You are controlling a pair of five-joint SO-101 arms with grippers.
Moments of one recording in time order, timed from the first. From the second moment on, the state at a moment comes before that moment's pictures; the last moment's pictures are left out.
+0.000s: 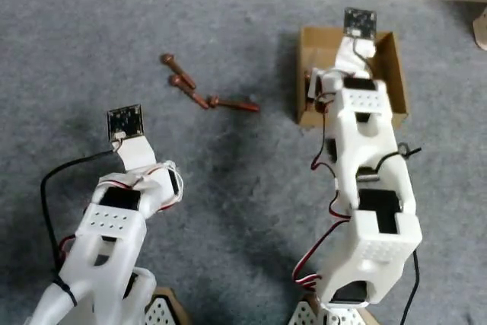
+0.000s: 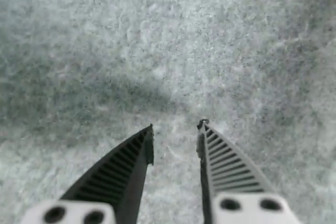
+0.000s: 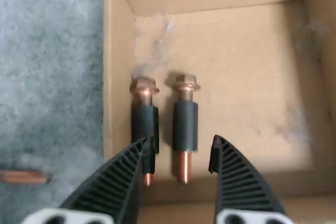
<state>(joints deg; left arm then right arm) 1.5 -44.2 72.0 40.0 26.0 -0.5 14.5 1.0 43.6 -2.2</state>
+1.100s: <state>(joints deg) 1.5 -44.2 72.7 40.0 26.0 2.5 14.4 -4.7 93.6 23.5</state>
